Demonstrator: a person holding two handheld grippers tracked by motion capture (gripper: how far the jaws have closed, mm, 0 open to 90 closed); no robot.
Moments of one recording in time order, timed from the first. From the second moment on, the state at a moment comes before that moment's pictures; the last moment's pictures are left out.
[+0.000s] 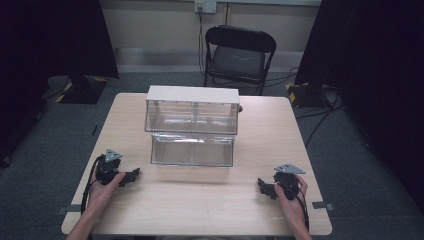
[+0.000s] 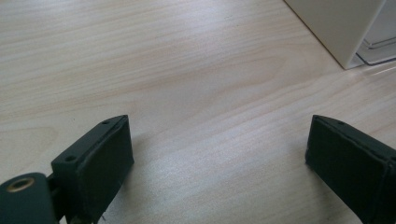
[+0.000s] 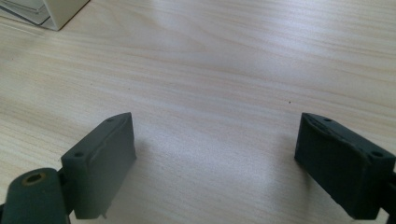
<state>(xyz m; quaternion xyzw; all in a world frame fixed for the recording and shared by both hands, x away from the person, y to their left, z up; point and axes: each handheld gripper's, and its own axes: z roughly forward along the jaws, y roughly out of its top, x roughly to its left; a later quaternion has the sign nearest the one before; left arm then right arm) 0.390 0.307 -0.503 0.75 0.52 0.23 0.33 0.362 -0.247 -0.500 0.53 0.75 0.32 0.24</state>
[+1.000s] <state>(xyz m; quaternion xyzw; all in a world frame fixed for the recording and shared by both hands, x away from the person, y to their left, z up) 0.382 0.295 -0.485 0.76 0.50 0.21 0.36 0.362 -0.247 -0.500 0.53 0.75 0.32 0.24</state>
